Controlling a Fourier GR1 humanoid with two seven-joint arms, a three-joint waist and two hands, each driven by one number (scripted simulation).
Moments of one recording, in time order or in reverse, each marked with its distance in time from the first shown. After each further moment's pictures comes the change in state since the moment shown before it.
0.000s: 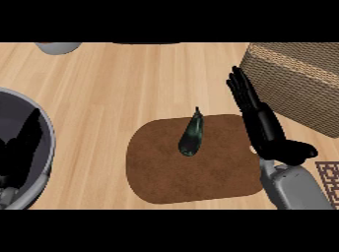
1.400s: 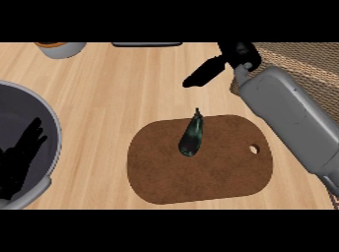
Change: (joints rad) left arm 0.082 -0.011 0.042 -0.063 -0.061 -0.084 0.061; right arm -0.750 -0.144 0.194 0.507 0.222 0.022 0.730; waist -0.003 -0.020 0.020
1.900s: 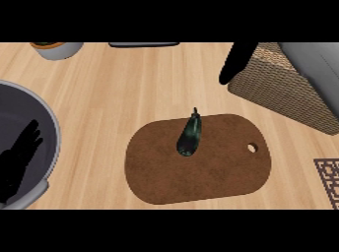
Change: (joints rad) left arm 0.027 -0.020 0.046 -0.029 -0.022 -0.038 0.034; right arm -0.193 -0.156 -0.026 0.024 -0.205 0.537 0.264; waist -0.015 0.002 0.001
